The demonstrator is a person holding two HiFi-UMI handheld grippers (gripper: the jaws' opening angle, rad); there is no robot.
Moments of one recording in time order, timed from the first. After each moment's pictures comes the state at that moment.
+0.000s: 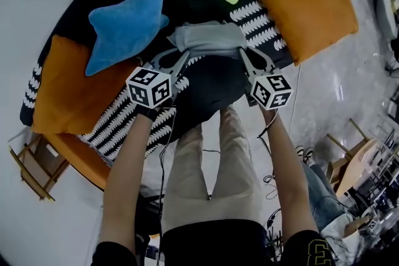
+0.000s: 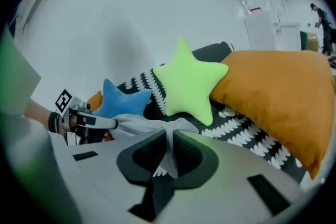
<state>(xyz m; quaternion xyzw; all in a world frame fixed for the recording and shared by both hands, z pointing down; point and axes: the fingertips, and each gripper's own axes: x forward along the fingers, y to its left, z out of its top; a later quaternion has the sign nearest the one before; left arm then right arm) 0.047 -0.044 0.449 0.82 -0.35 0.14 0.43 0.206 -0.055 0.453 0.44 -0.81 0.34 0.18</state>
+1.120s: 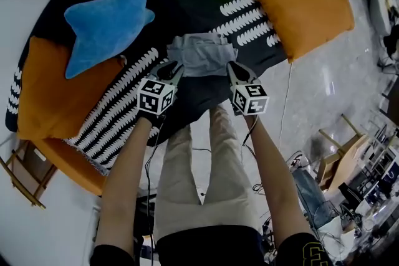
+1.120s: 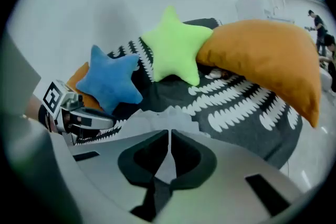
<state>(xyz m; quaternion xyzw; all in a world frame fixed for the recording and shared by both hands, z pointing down) 0.060 0.025 0.574 0.80 -0.35 0.25 0.41 0.225 0.016 0.569 0.46 -0.76 0.37 0.27</state>
